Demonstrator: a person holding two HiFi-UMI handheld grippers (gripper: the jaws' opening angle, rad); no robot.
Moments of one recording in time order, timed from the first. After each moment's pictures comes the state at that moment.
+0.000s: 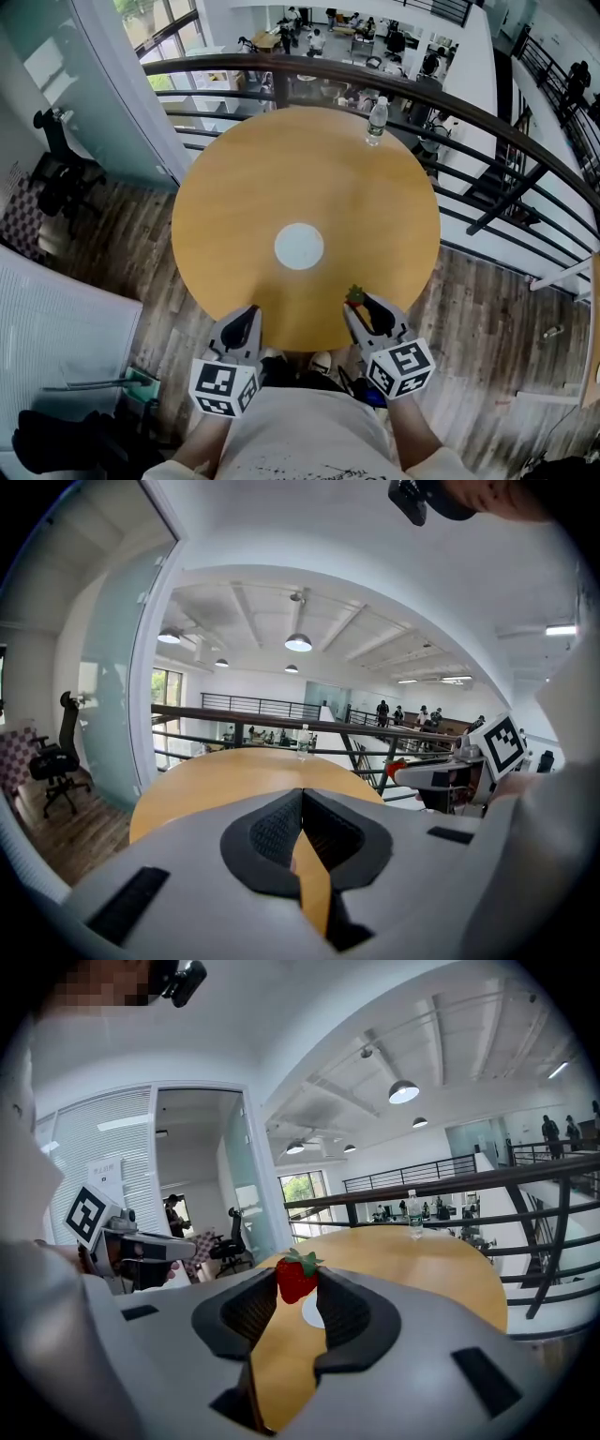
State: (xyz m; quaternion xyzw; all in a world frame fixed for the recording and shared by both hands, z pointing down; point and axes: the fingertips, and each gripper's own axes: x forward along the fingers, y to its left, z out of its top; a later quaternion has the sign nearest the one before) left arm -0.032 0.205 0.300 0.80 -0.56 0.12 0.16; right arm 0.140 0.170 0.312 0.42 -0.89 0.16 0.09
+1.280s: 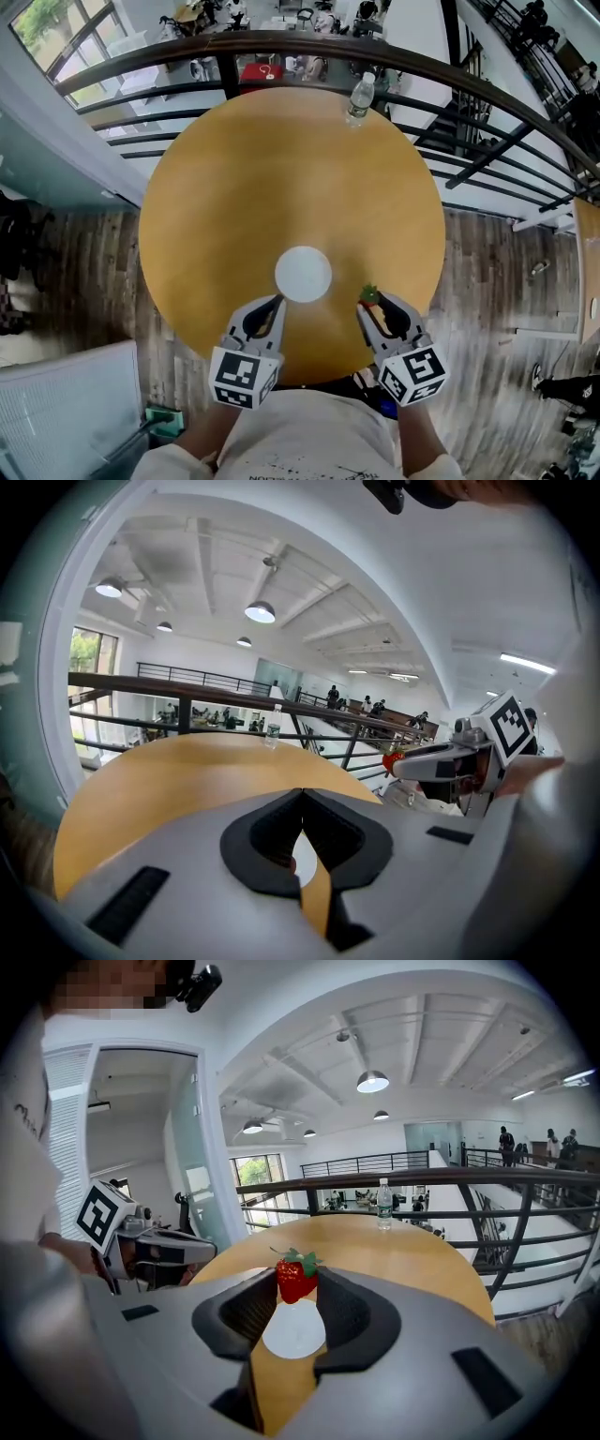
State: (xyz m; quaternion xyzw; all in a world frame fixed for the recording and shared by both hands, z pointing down) left arm -0.051 0.016 0.353 0.89 -0.39 0.15 0.20; right arm 0.092 0.041 0.337 0.53 -0.81 0.18 0.15
